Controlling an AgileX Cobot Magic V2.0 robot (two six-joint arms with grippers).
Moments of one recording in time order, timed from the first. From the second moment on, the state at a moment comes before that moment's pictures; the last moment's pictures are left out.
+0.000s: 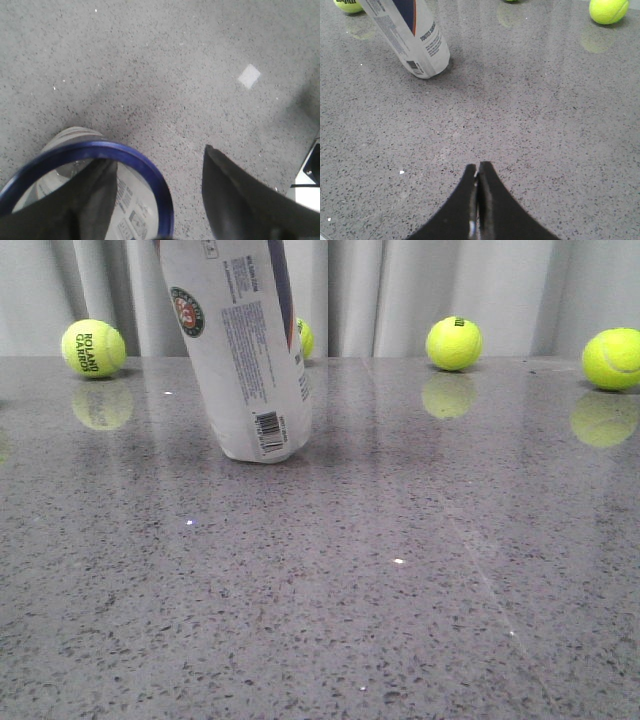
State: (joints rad) left arm -0.50 1.62 -1.82 -0.41 1.26 0.23; right arm 0.59 0.35 -0.47 0.00 0.58 0.14
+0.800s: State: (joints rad) left arm -0.50 1.63 -1.92 -0.44 1.21 0.23; right arm 0.59 0.35 -0.47 0.00 0.58 0.14
